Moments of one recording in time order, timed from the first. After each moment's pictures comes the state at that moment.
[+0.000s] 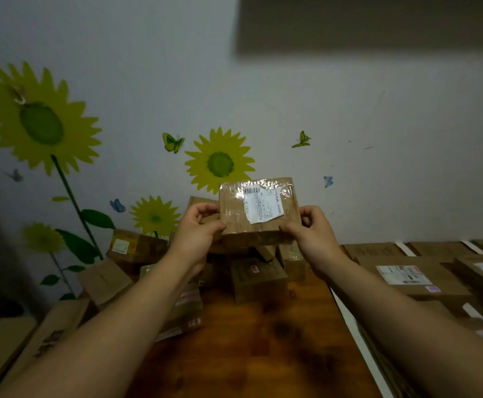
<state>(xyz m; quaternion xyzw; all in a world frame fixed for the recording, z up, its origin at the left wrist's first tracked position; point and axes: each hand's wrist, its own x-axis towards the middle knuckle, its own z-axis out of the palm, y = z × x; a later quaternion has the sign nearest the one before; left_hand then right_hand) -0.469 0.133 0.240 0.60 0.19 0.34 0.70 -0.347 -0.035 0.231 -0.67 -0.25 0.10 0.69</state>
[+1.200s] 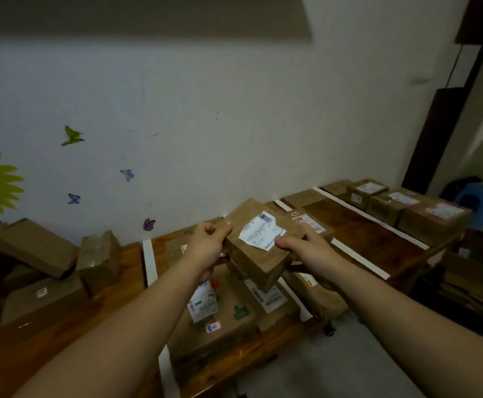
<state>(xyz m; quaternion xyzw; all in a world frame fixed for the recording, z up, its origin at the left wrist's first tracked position) -0.226 -0.324 0.191 0.67 0.19 0.08 0.71 -0.208 -0.533 0.196 -0.73 -0.07 0.17 0.65</state>
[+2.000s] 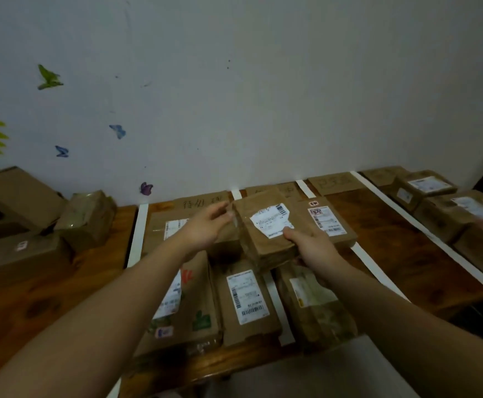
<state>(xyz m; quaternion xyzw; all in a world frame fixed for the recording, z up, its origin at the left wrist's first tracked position) -0.092 -0.335 0.126 0.82 0.16 0.04 0.55 -0.038 -0.564 0.124 -0.73 -0.01 0.23 0.64</state>
